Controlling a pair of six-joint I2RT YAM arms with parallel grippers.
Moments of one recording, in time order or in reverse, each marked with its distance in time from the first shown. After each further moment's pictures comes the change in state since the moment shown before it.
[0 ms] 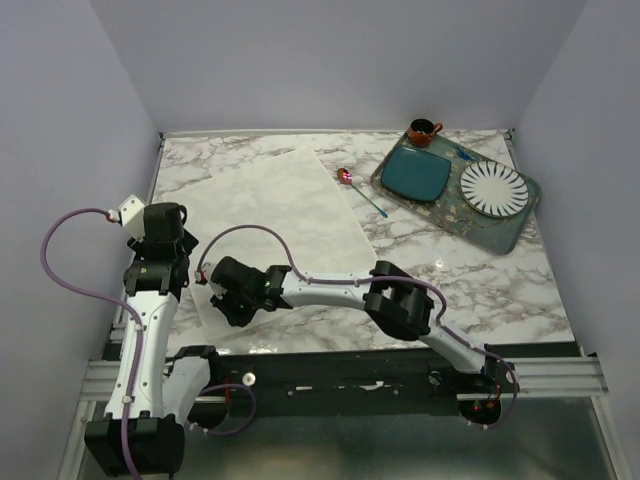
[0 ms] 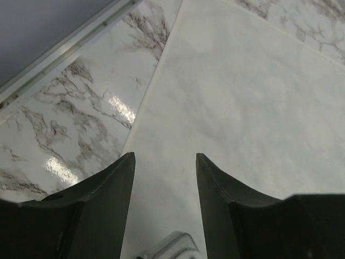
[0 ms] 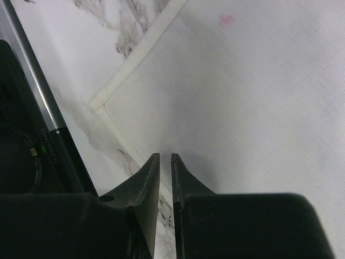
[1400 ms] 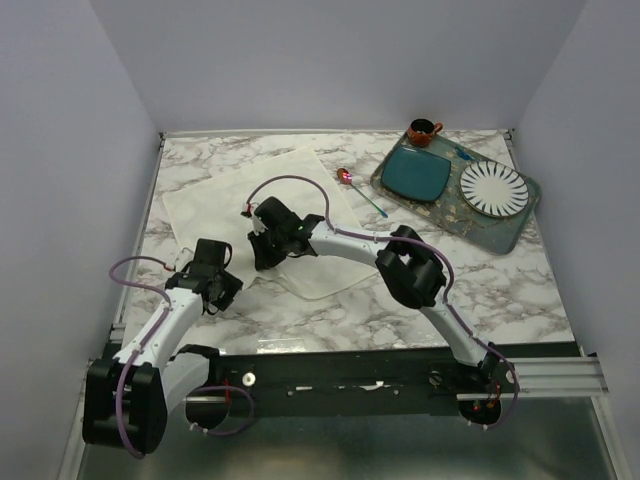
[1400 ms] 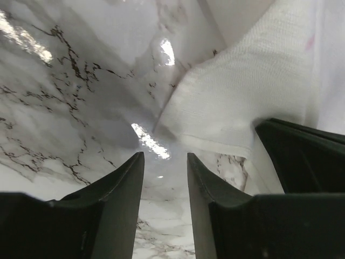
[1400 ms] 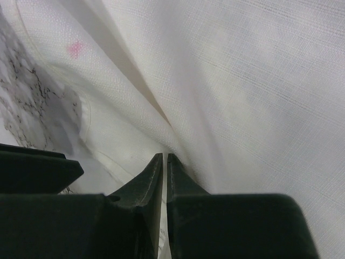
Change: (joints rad) left arm -0.186 0.128 -0.422 0.105 0.332 -0.455; right arm -0.306 0.012 -0.018 0.048 -0.097 0.127
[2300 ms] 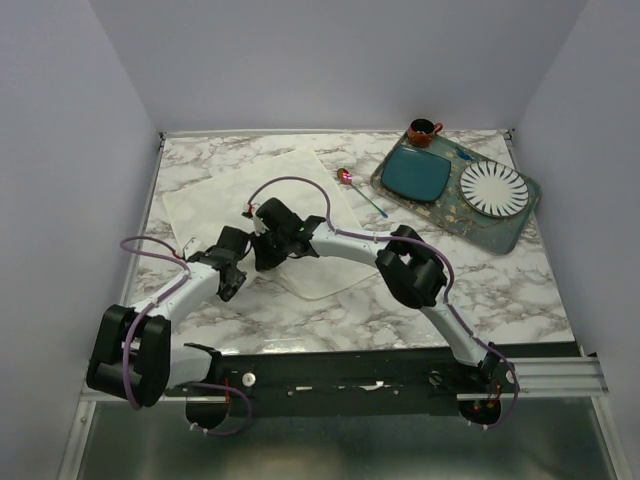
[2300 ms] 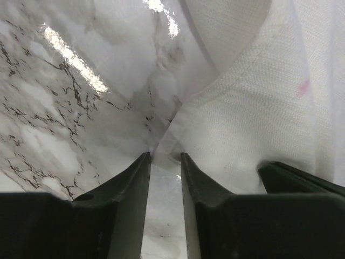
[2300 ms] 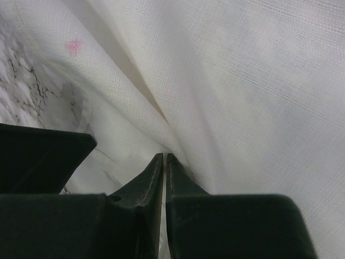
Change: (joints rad) left arm -0.141 0.257 0.119 -0.031 -0.261 -0.116; right arm 0.000 -0.002 -0.029 0.031 0.000 0.000
